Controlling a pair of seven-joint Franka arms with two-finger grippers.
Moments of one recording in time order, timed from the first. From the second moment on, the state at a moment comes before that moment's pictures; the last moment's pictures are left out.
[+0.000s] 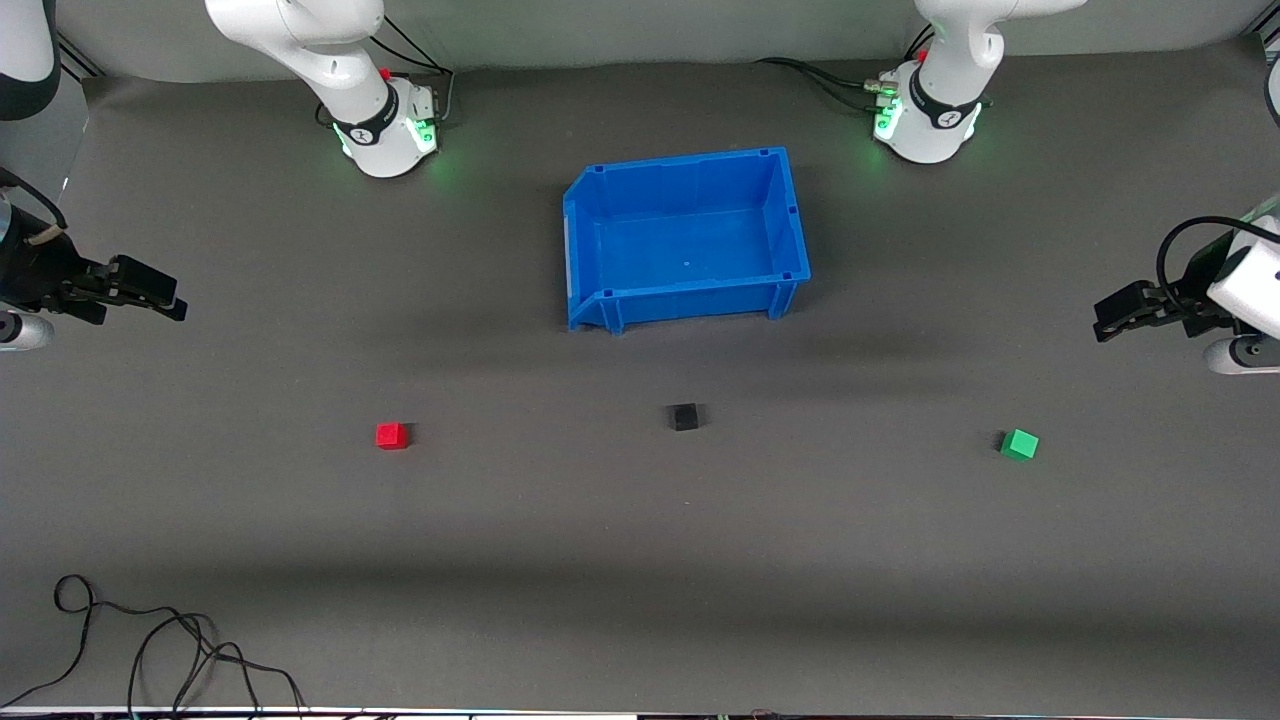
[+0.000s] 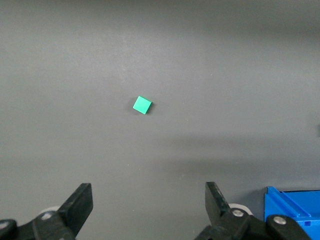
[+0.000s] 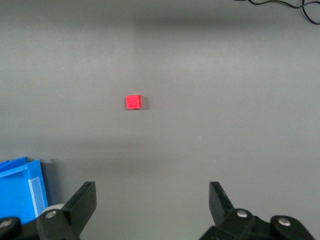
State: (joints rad) left arm 0.06 0.04 -0.05 -1.68 0.02 1.73 -0.03; right arm 0.00 0.02 -0.04 -1.59 0.03 1.59 -0.03
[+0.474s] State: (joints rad) left arm 0.06 0.05 -0.05 -1.68 0.02 1.72 -0.03; right arm 0.00 0.02 -0.04 -1.59 0.03 1.59 -0.03
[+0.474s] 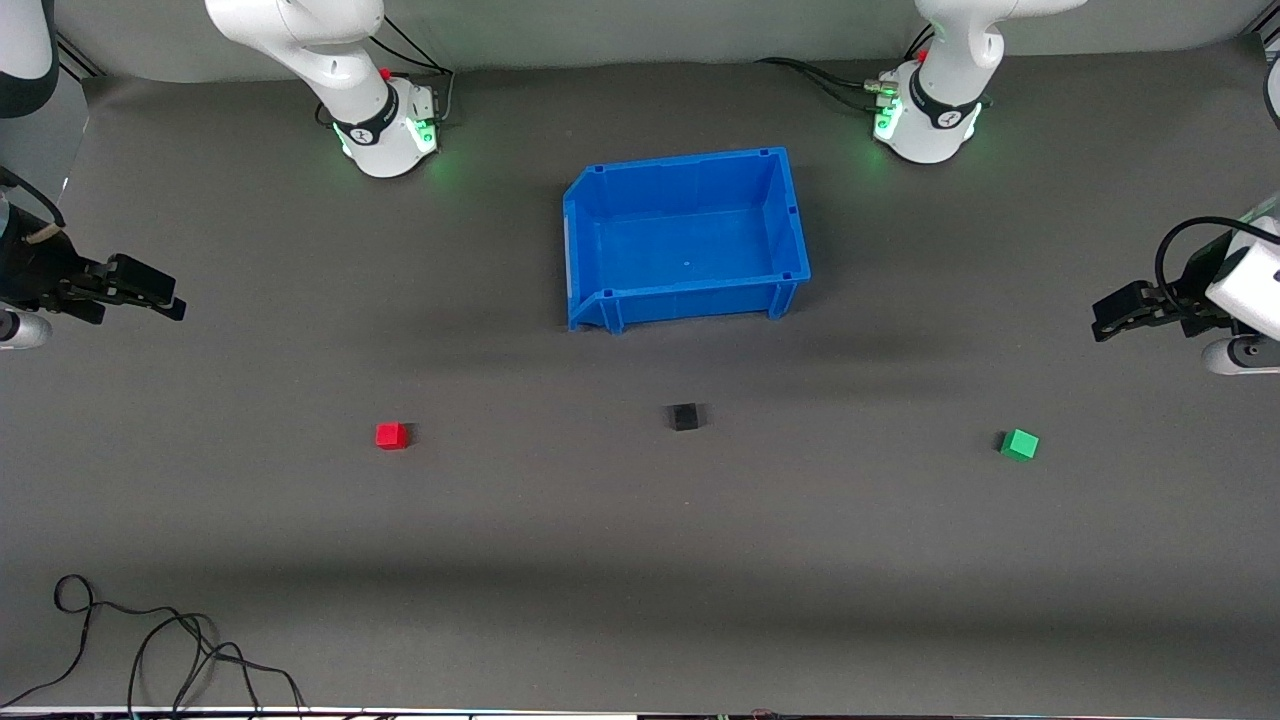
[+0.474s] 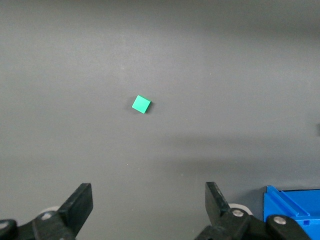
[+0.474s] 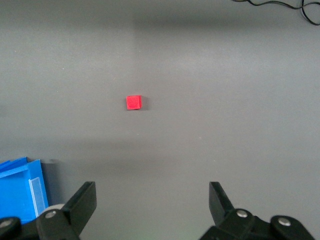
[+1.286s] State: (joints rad) left arm 0.16 0.22 -0.04 -1.86 0.02 2.06 -0.03; right arm 0.01 0.05 -0.04 -1.58 0.16 1.59 1.13
